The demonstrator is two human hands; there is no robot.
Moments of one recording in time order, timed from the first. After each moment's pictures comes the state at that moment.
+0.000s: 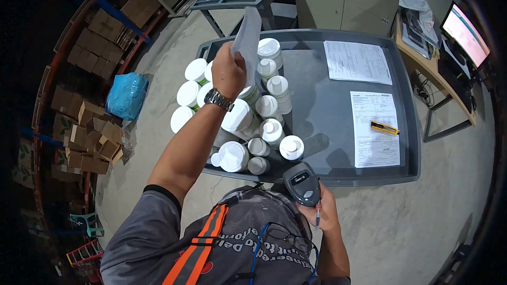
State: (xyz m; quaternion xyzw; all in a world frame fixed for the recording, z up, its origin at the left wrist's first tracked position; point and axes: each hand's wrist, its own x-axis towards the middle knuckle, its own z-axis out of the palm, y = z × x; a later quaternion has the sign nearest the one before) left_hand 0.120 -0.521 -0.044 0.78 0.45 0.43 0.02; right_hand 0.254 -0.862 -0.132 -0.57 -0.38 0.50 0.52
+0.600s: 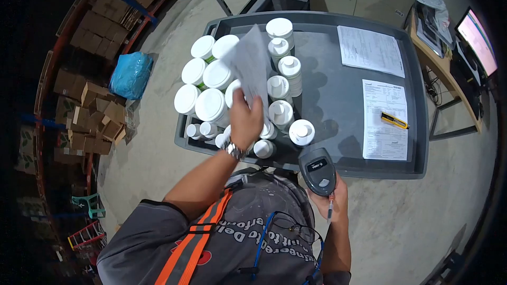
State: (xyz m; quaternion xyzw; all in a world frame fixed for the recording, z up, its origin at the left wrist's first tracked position) left_hand 0.092 -0.653 -0.097 0.63 0.57 0.42 0.31; right_hand 0.258 -0.867 -0.133 -0.60 -0.34 0.49 0.52
